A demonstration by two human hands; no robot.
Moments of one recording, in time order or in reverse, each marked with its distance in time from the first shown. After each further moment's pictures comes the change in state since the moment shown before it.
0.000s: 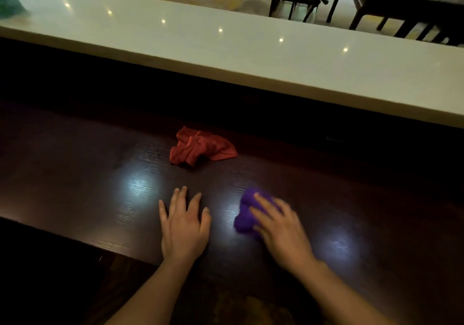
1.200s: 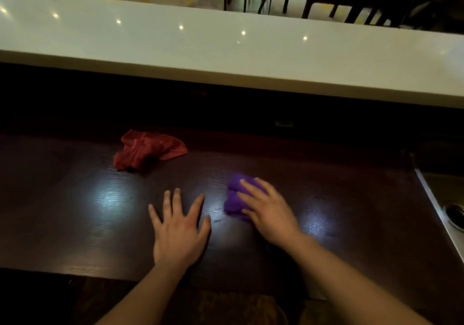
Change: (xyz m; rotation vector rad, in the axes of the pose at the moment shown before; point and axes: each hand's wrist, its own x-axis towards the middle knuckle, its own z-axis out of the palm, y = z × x) left_hand -0.019 0.072 0.036 0.211 -0.156 0.183; right_hand -0.022 0.070 -0.029 0.026 -0.002 0.045
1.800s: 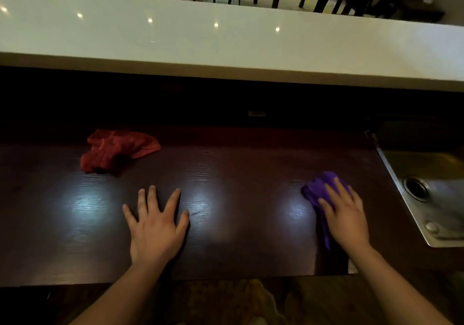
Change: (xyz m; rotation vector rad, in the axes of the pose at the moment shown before) left_hand -0.002 0.003 -0.006 -0.010 -0.041 0.000; right_hand -0.137 0.117 -0.047 -0.091 0.212 0.717
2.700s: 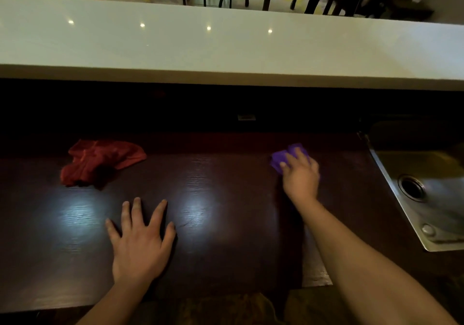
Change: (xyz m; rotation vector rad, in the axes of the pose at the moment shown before) left_hand 0.000 0.004 -0.003 0.010 -0.020 -0.010; right_hand 0.094 -0.076 0.024 0.138 0.085 0.074
